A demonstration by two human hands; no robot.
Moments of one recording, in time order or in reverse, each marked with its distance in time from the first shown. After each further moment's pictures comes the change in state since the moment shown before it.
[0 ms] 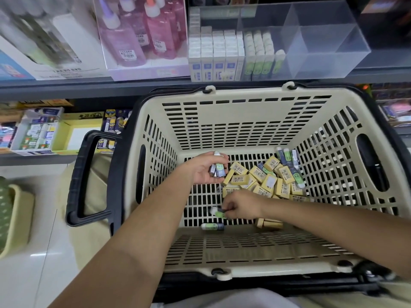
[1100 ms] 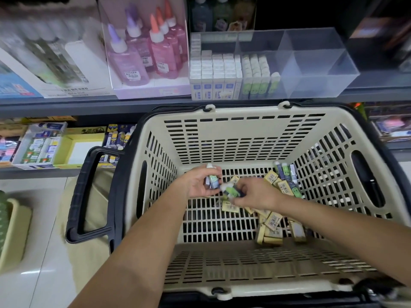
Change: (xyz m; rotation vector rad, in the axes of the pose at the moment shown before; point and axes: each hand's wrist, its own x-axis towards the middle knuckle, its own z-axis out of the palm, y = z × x) left_hand 0.000 0.001 -0.013 -0.152 -0.017 -0.012; right_hand -0.011 0.008 -0.051 0.103 0.310 0.185
